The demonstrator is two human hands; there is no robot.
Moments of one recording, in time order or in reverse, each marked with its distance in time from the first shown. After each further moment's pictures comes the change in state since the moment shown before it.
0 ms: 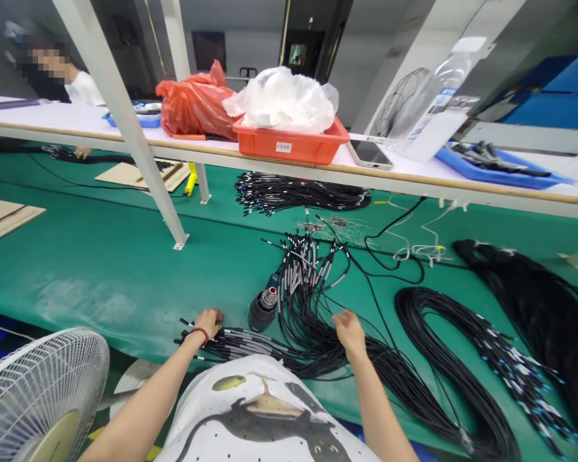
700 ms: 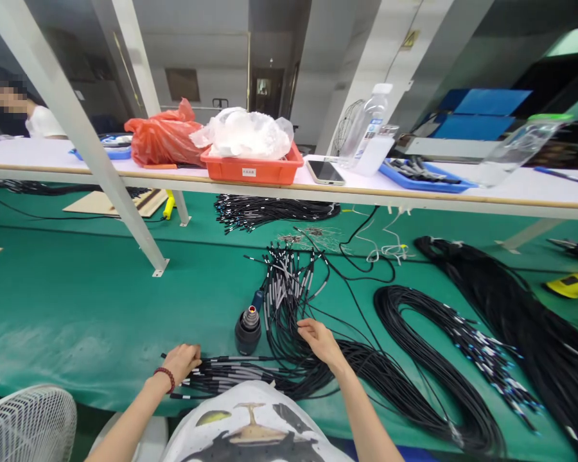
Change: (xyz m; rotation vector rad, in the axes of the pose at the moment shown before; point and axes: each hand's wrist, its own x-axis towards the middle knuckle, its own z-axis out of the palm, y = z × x) left_hand -0.026 -0.014 -0.025 0.327 -0.163 0.142; right_hand -0.020 -0.029 0.000 0.135 -0.396 -0.208
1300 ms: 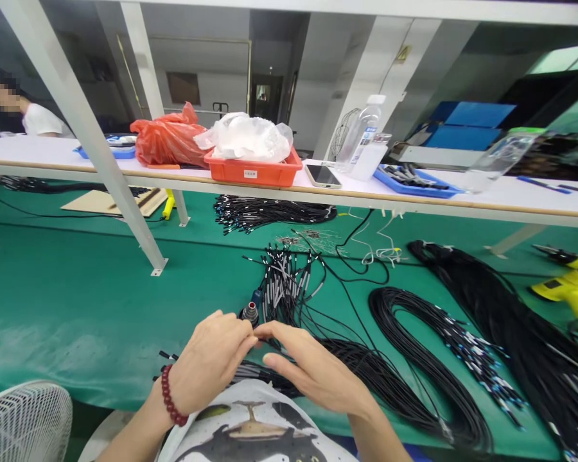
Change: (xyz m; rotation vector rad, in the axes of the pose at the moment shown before) left_hand -0.106 0.152 -0.151 -0.093 0.494 0.544; right_hand -0.098 -0.195 -0.027 -0.158 -0.461 -0.538
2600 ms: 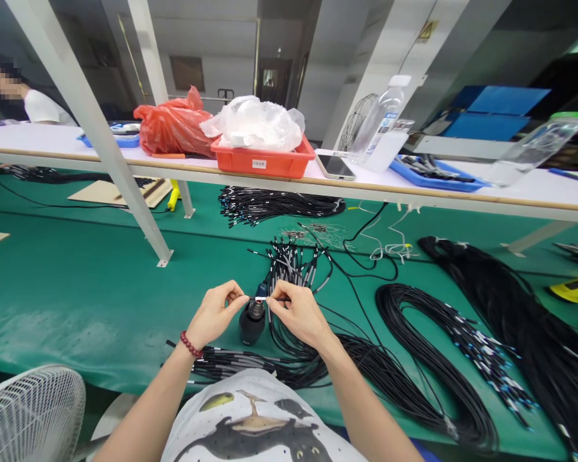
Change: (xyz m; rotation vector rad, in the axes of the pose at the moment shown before) left_hand 0.037 -0.057 0.026 -0.503 0.163 -0.354; right_hand 0.061 0.044 0.009 -0.117 0.311 0.134
